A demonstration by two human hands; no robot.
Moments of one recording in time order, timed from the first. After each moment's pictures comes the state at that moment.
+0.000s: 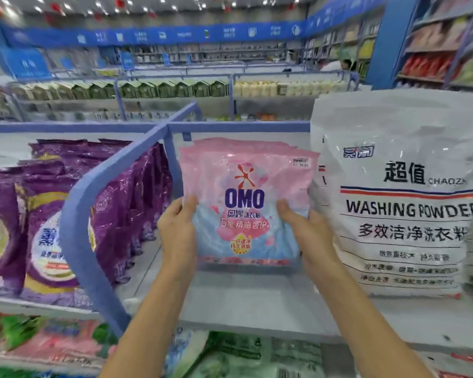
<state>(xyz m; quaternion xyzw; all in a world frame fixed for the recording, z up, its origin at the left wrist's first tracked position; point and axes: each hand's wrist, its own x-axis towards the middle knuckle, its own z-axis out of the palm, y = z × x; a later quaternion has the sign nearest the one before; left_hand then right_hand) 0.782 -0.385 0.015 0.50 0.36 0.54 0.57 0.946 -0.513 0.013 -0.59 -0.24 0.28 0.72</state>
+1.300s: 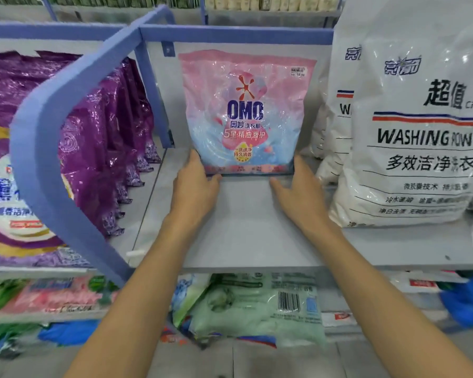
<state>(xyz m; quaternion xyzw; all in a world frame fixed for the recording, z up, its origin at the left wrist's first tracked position) 0.790 -0.345 -0.040 0.81 0.40 0.28 0.32 0.947 -0.484 -0.063 -0.84 -0.36 0.02 0.40</state>
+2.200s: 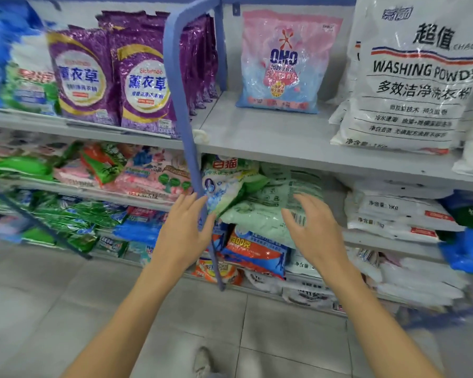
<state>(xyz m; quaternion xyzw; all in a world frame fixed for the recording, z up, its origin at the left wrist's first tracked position) 0.548 -0.585 -0.110 0.85 0.47 0.16 0.18 0.777 -0.713 -0.109 -0.83 -0.47 0.08 0.29</state>
